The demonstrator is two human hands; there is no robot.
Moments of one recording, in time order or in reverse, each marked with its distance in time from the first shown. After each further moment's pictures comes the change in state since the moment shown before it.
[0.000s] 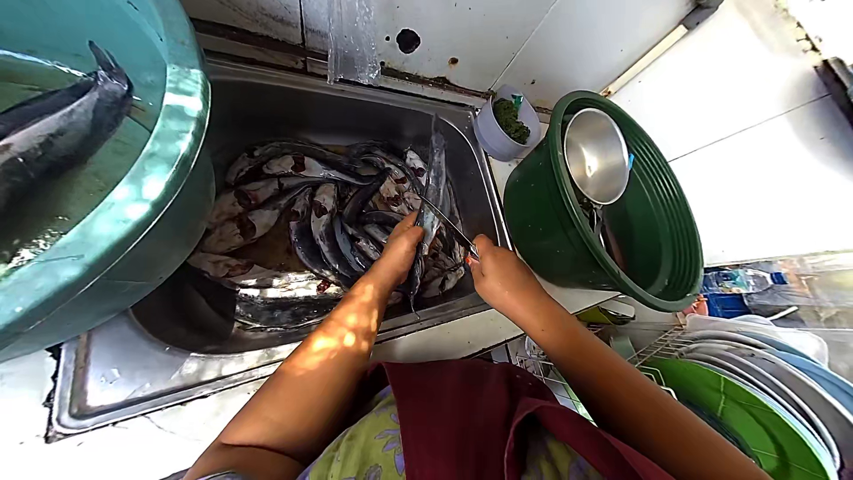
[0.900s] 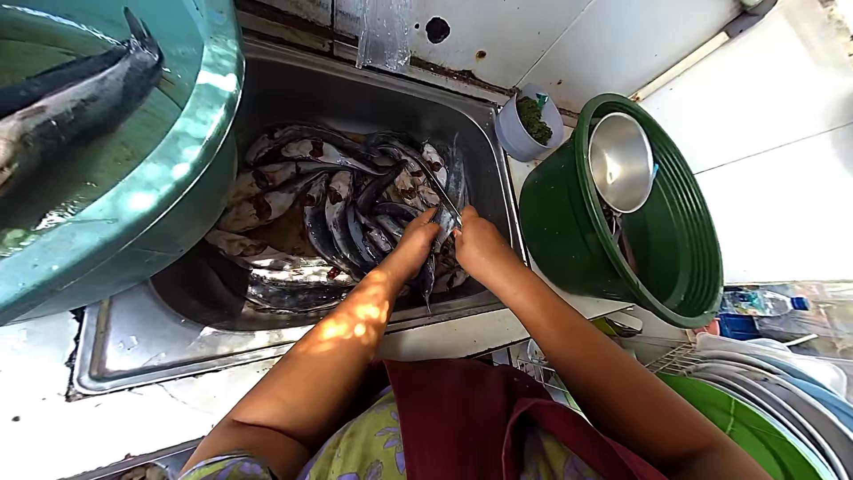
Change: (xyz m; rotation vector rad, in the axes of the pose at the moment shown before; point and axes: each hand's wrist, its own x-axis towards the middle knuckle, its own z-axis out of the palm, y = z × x) left_hand -0.002 -0.006 0.001 0.068 0.024 0.026; right_hand 0.036 -0.042 -0.001 0.042 0.006 -0.036
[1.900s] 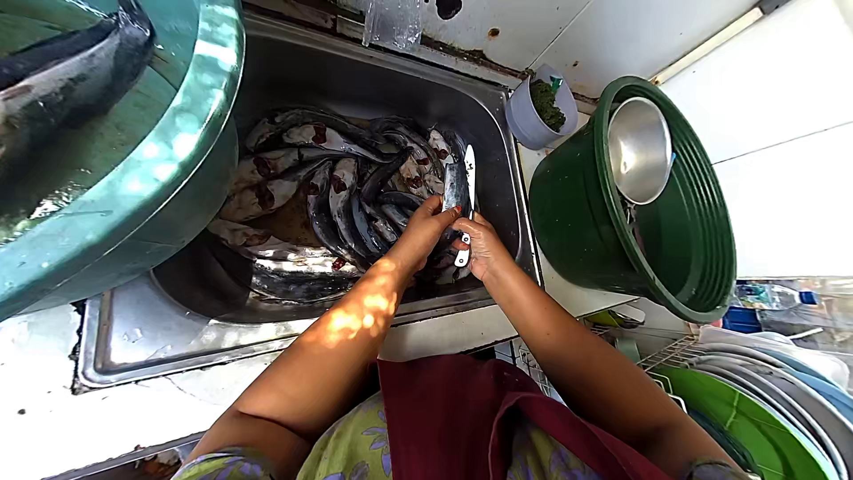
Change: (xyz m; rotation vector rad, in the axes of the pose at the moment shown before) left_hand 0.005 0.006 0.000 -0.022 0.029 -0.076; right_hand 0.040 0.023 0.067 1.542 0.037 0.040
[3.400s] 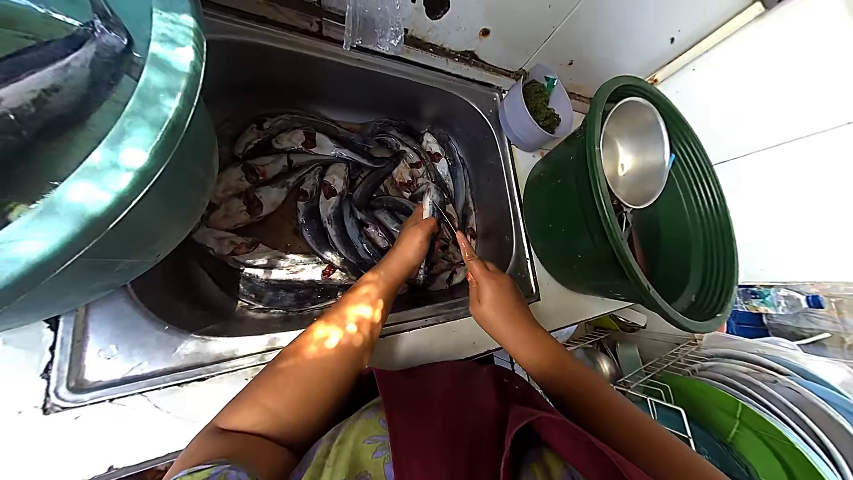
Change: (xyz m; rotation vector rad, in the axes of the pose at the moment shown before) left_hand 0.004 -0.008 0.000 -0.020 0.057 -0.084; right_hand -0.078 -0.015 -0.032 -1.483 -0.108 -0.263
